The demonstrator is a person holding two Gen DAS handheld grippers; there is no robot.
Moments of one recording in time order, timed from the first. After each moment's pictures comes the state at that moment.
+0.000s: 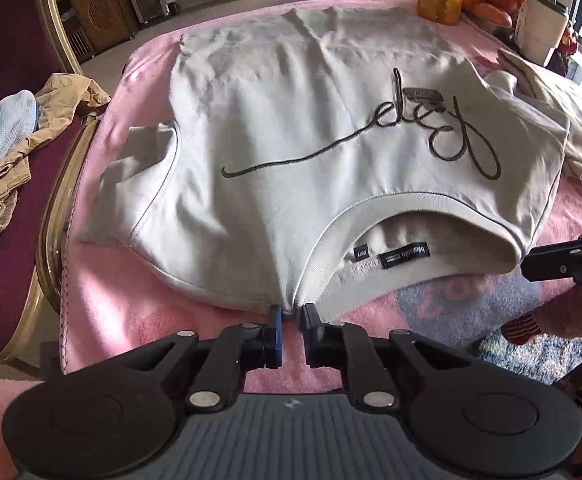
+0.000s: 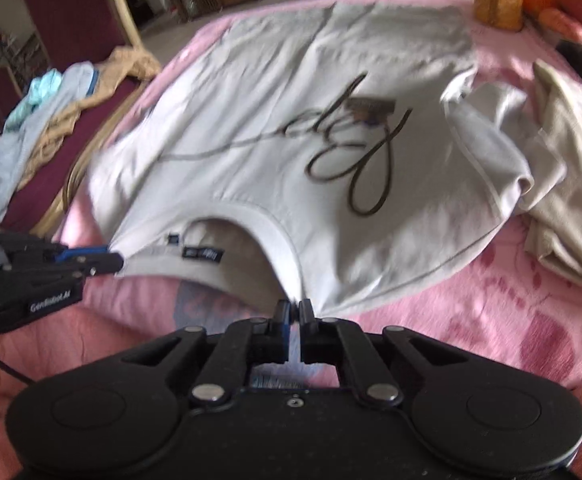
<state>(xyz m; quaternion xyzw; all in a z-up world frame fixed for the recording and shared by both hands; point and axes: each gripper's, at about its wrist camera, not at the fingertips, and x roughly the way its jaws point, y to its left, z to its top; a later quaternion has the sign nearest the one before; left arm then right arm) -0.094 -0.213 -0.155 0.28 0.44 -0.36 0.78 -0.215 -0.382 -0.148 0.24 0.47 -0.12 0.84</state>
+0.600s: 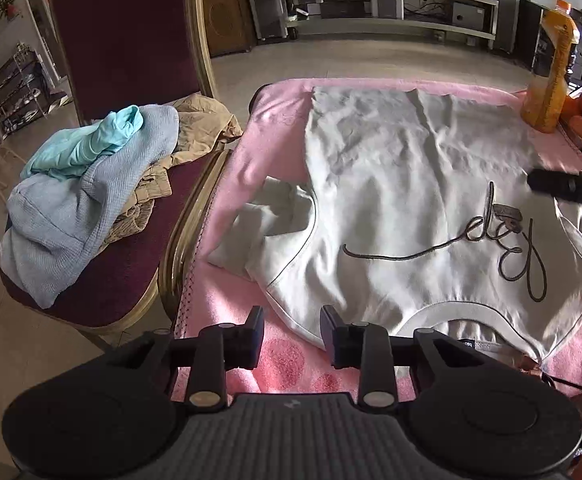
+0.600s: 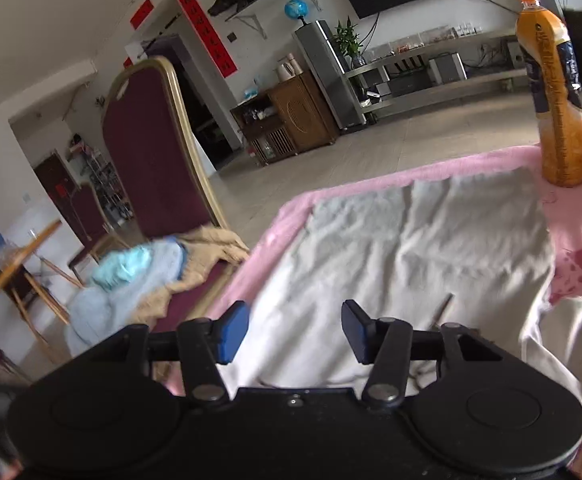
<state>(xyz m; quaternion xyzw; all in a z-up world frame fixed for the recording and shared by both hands) -0.072 -0.182 -0.069 0.19 0.41 -0.22 0.86 -0.163 -0.430 -0.073 0.27 0.26 -0.05 0.93</state>
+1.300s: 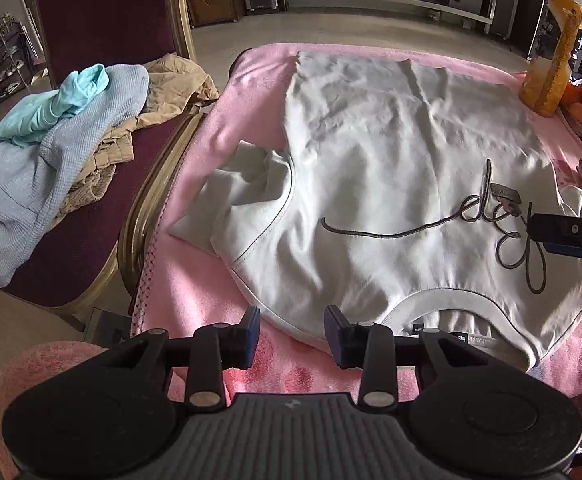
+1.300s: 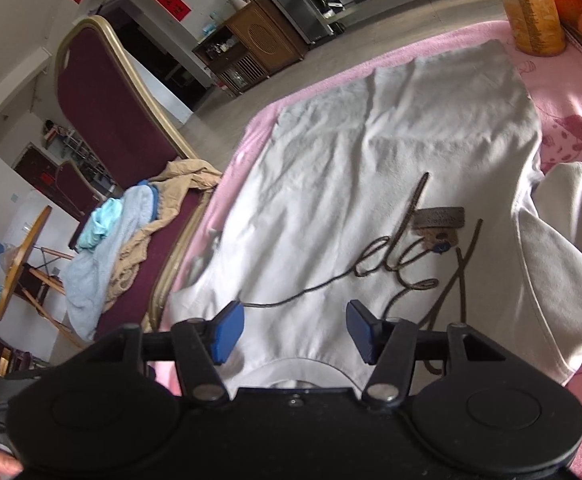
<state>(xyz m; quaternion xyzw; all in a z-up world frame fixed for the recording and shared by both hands) -0.058 -0.196 -0.104 0.18 0.46 -0.24 0.84 -0.164 -0.448 -0.120 0.36 0.34 -0.06 0.86</state>
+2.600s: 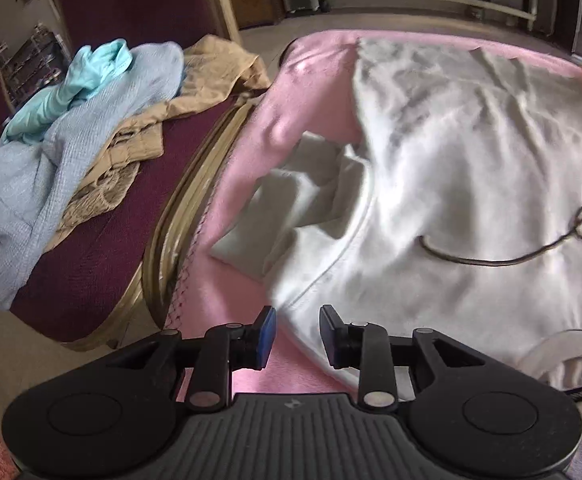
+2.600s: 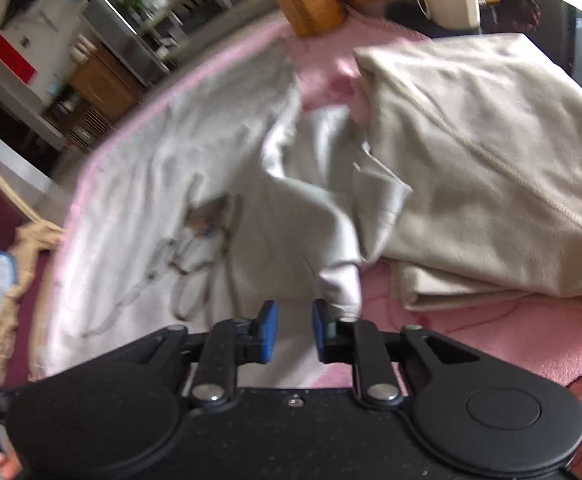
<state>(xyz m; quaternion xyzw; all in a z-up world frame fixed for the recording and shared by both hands) -0.002 -0.196 -0.153 0.21 0.42 -0.19 0.86 -0.259 -0.486 -0.151 0.41 0.32 -0.28 0.81</state>
